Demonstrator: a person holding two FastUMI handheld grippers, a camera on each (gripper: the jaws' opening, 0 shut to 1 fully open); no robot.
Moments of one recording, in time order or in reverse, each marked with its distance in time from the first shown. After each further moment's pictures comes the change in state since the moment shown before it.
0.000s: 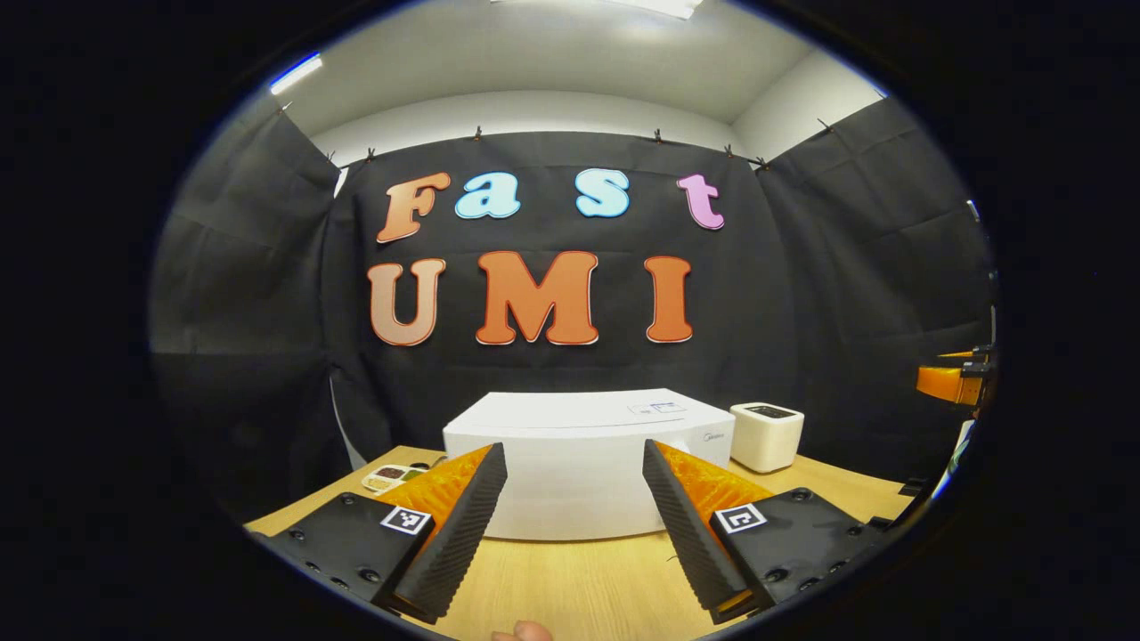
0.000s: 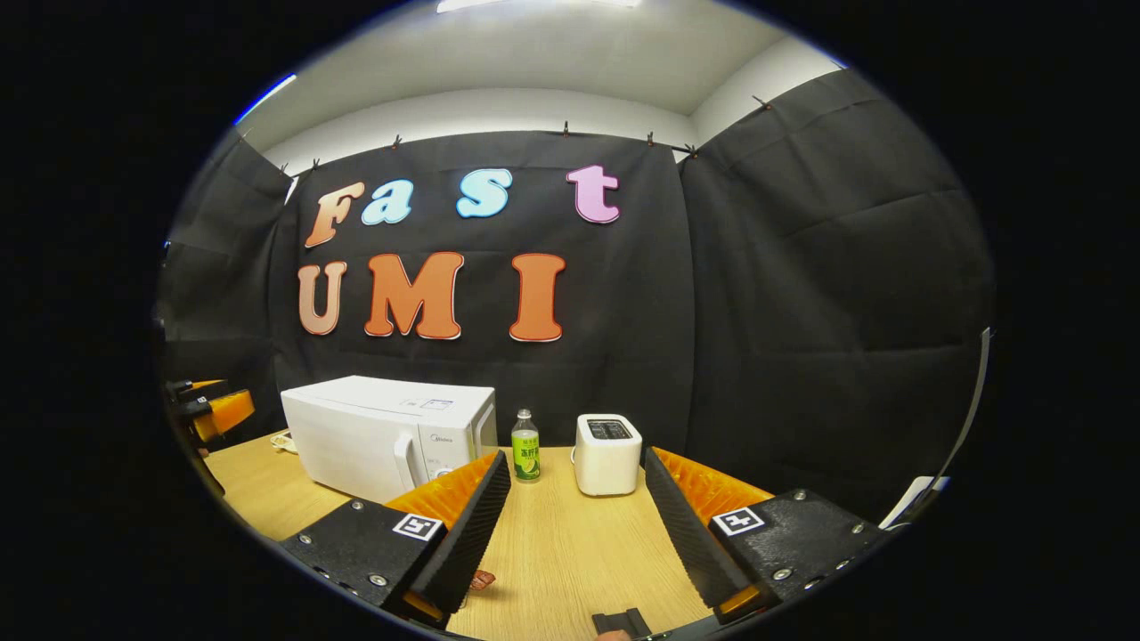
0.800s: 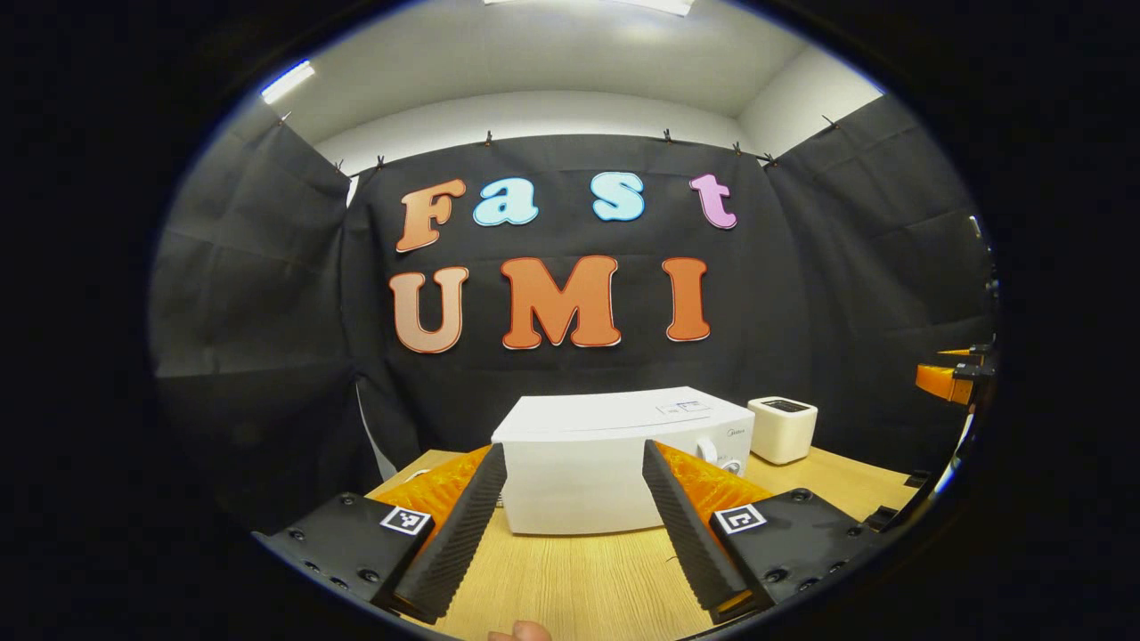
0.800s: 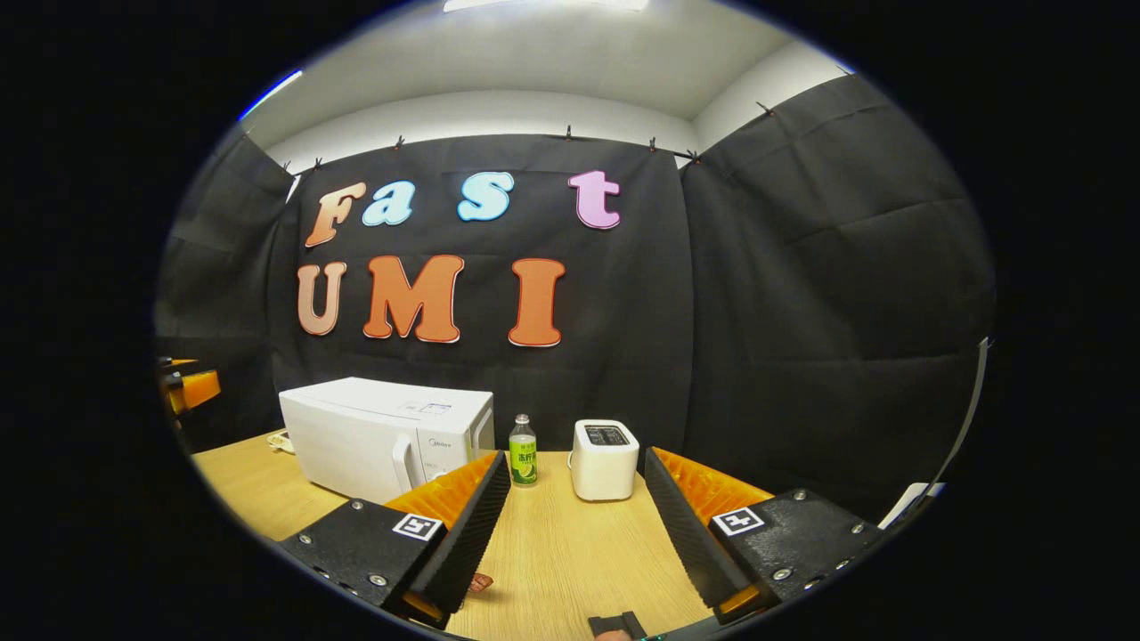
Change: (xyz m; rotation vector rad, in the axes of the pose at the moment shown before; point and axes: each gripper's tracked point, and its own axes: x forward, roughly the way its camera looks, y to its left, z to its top) left arm -0.043 0.055 0.028 0.048 0.033 0.077; right arm -0.001 0.004 0.010 -0.003 -0.013 0.005
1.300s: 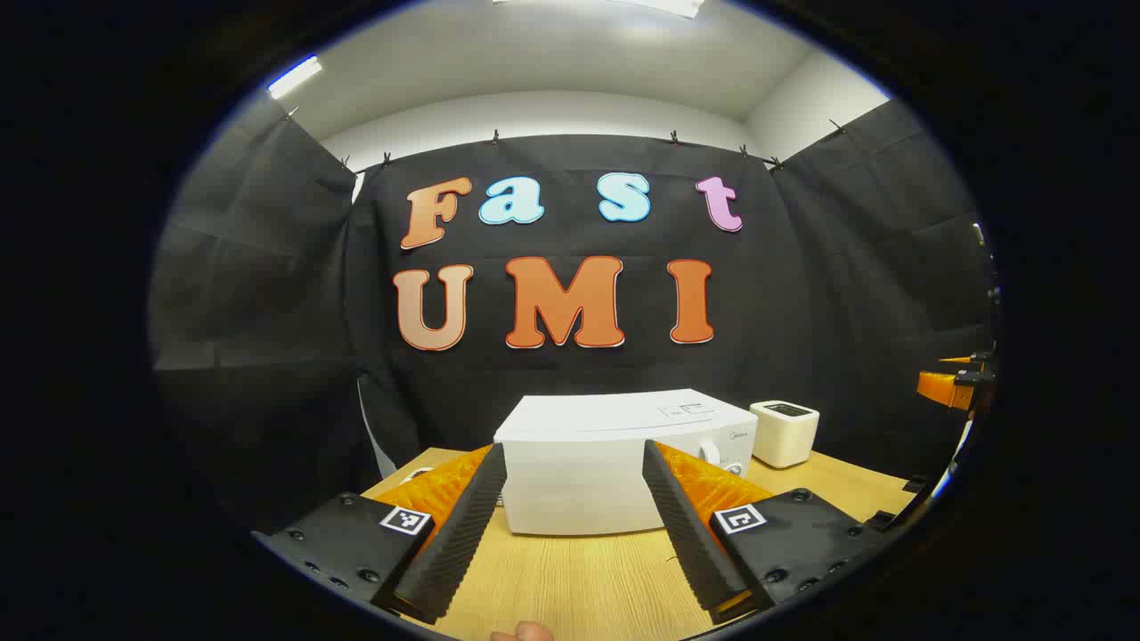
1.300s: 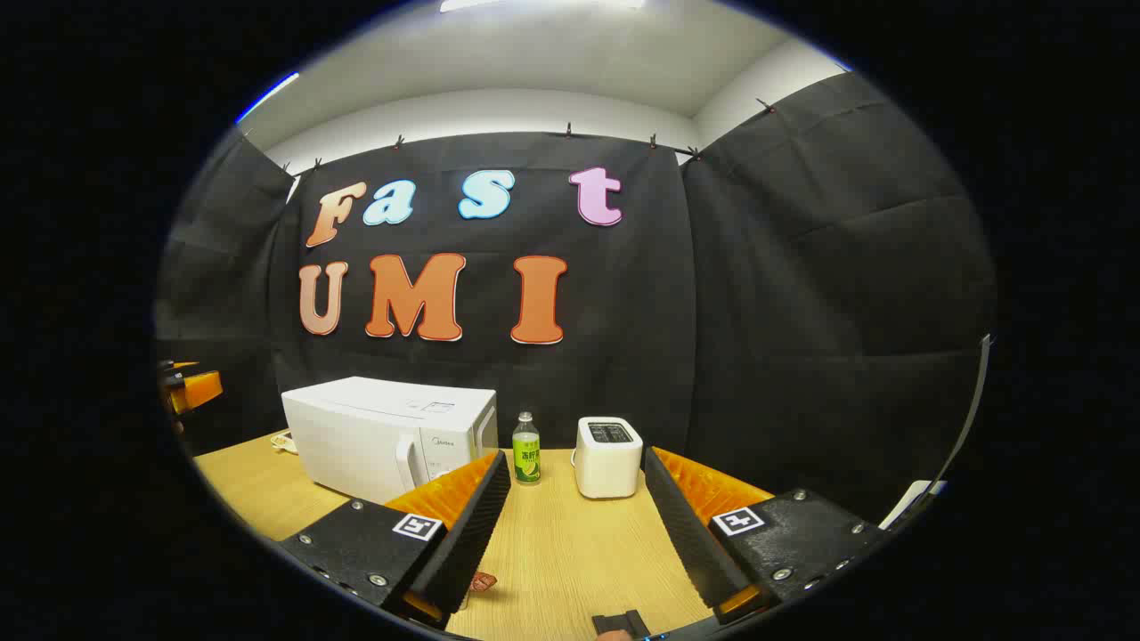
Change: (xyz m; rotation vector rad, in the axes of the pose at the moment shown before) left arm 0.000 0.000 0.001 -0.010 -0.004 0.012; right arm 0.001 0.002 0.000 0.004 0.007 0.004
